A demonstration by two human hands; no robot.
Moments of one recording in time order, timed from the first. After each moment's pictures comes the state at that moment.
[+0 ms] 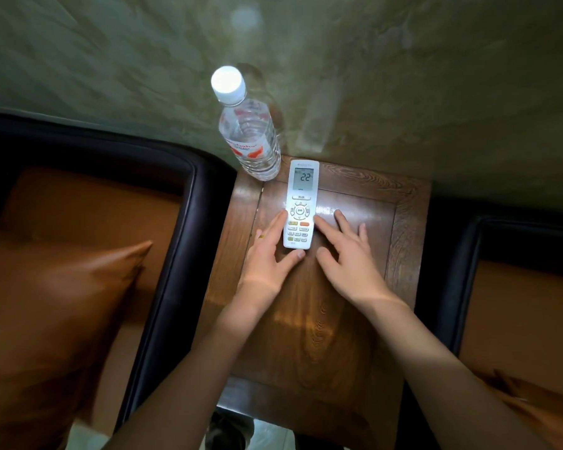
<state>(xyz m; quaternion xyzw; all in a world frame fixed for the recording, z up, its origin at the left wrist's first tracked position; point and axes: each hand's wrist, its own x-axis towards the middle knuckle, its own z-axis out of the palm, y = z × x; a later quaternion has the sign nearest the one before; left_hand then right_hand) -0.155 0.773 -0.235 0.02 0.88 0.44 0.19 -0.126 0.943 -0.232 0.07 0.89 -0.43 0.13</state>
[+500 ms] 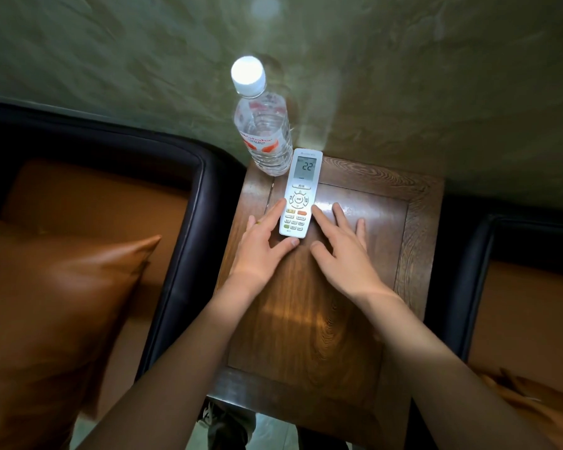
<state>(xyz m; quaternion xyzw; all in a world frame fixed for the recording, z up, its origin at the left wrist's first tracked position) -0.177 0.750 -0.229 0.03 0.88 0.42 0.21 -0.136 0.920 -0.237 0.05 0.90 -0.42 0.15</state>
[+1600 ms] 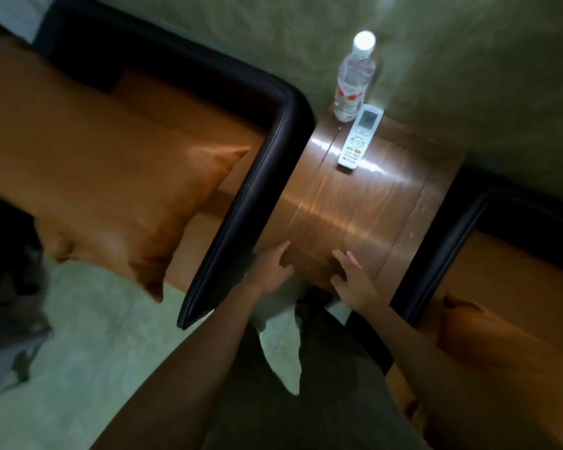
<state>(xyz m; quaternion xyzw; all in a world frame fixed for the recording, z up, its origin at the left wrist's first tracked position) 0.038 0.645 -0.154 -0.12 0.82 0.38 0.41 0.056 0.874 -0.164 0.08 0.82 -0.40 0.41</state>
